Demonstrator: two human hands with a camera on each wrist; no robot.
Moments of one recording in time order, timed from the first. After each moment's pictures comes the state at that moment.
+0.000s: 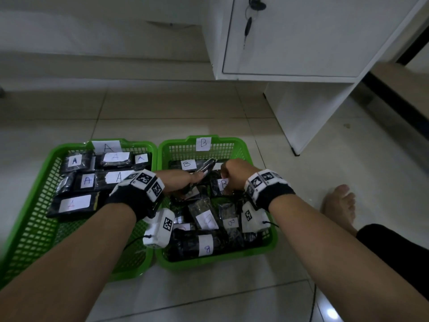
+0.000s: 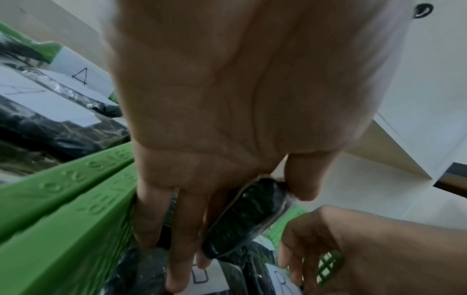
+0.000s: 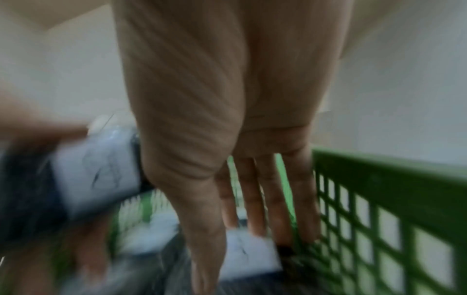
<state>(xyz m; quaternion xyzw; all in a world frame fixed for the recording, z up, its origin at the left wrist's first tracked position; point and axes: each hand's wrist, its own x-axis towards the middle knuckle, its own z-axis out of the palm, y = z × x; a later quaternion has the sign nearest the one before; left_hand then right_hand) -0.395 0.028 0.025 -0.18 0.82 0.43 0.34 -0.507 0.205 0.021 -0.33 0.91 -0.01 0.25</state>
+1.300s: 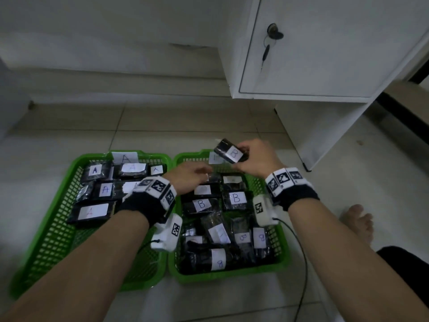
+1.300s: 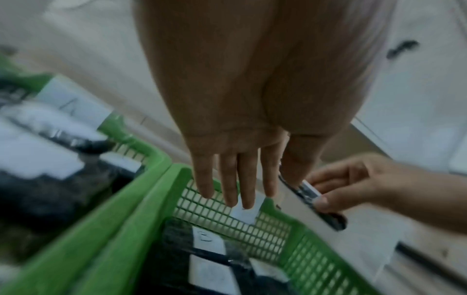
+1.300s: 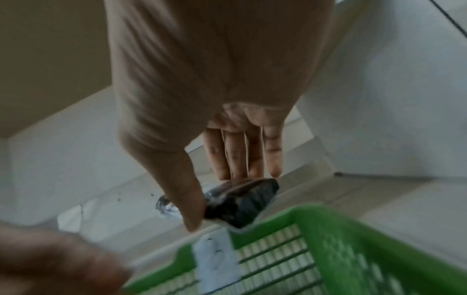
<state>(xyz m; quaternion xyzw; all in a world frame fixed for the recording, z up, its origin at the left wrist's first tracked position) -0.392 0.019 0.057 -0.13 0.89 0.43 0.11 -0.526 0.192 0.072 -0.29 0.92 -0.23 0.11</state>
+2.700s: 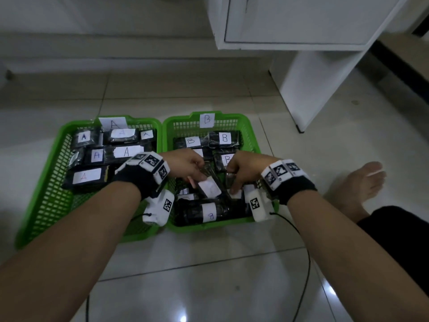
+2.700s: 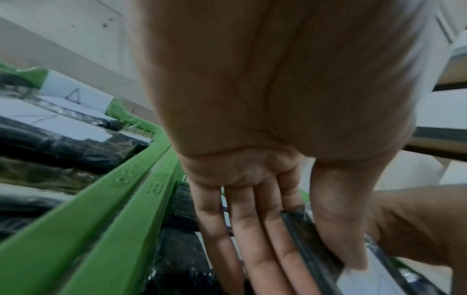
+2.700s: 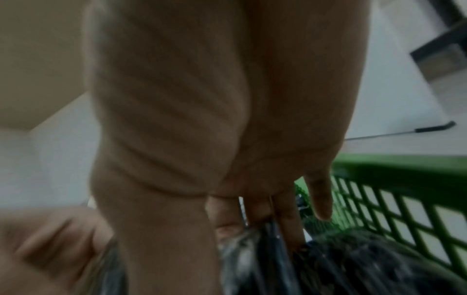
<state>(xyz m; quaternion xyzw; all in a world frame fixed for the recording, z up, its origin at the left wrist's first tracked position) -0.364 0.045 0.038 -0.05 0.87 0.40 0.28 -0.464 0.239 0.036 -0.32 0.87 -0.06 0.37</state>
